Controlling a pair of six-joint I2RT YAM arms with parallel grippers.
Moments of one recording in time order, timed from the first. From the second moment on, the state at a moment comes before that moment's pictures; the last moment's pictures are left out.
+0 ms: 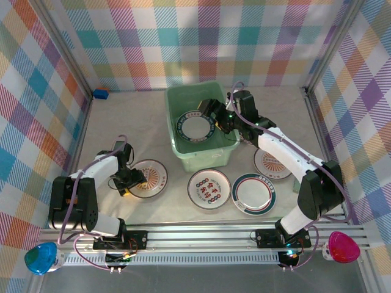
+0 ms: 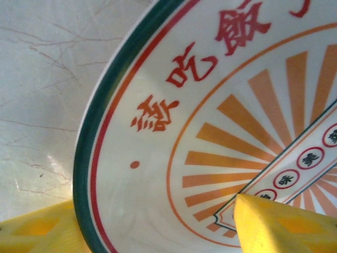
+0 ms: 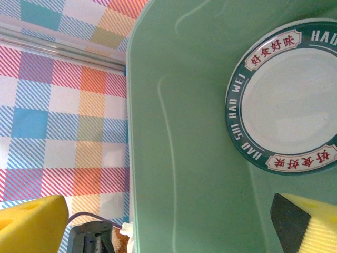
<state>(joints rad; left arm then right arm) -0.05 1.43 0.72 -0.84 0.12 -0.59 0.51 1.57 1.29 -0.20 -0.32 0.99</state>
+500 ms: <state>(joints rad) -0.06 1.40 0.71 -0.81 0.14 -0.61 0.52 1.57 1.28 -0.20 -0.32 1.00</state>
